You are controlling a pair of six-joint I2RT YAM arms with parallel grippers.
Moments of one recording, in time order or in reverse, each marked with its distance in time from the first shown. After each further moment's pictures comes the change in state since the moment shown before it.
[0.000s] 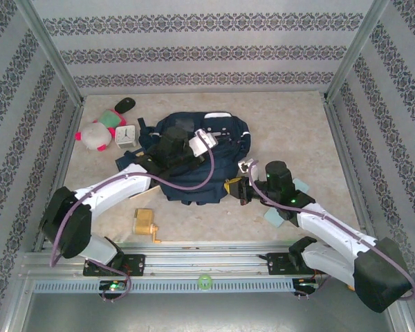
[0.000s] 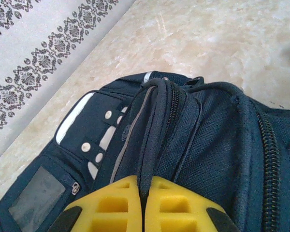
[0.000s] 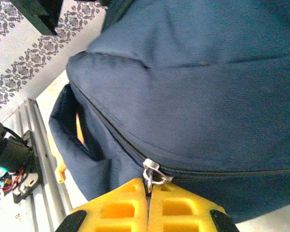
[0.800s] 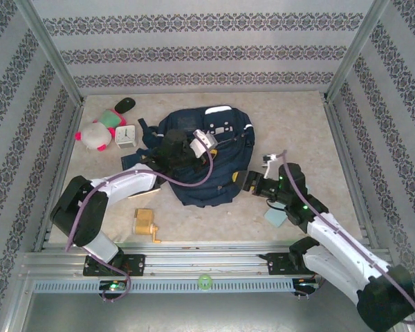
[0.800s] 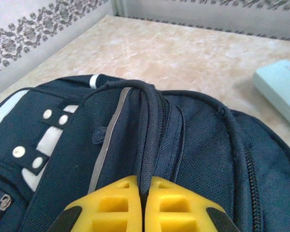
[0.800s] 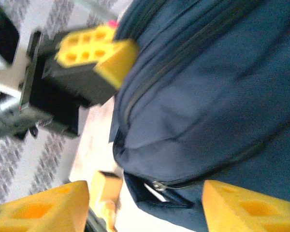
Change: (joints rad) left arm 0.077 0.093 -0.078 0.237 0.314 -0.159; right arm -0.097 -0.198 -0.019 -0.098 0.129 0.537
